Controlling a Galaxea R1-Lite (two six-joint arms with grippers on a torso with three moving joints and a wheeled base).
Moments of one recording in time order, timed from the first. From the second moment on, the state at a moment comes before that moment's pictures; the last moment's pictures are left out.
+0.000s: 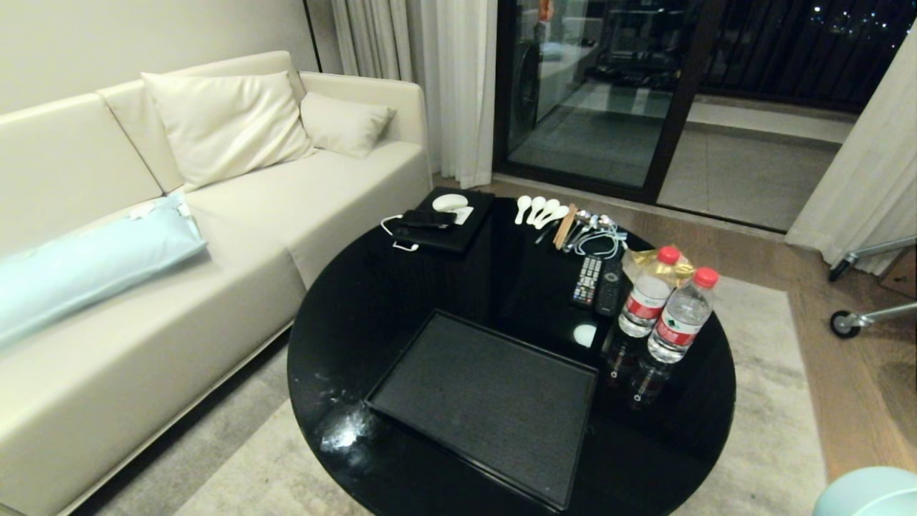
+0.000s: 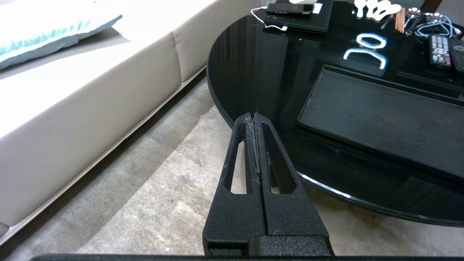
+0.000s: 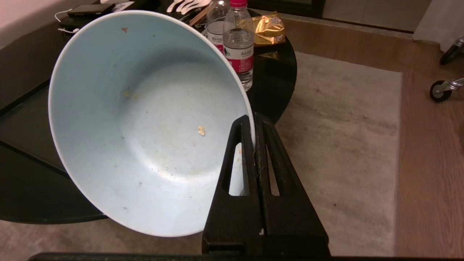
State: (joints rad) left arm 0.00 0.00 0.00 -0.01 0.01 -0.02; right arm -0.01 0.00 0.00 0.00 -0.03 0.03
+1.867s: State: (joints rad) left arm 0.00 0.00 0.00 -0.01 0.01 -0.02; right arm 0.24 0.82 -0.44 0.14 0.66 -0.54
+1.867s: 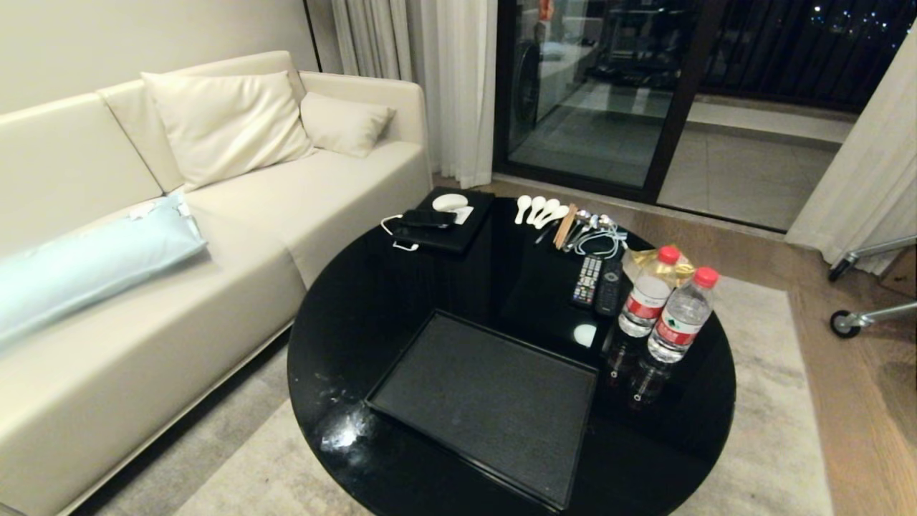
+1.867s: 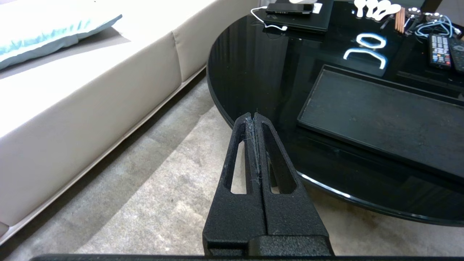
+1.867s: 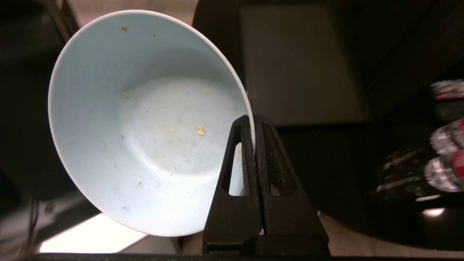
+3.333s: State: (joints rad) left arm 0.00 0.00 0.00 -0.01 0.01 -0.03; right arm 0.69 1.80 -1.23 0.29 0.25 -0.09
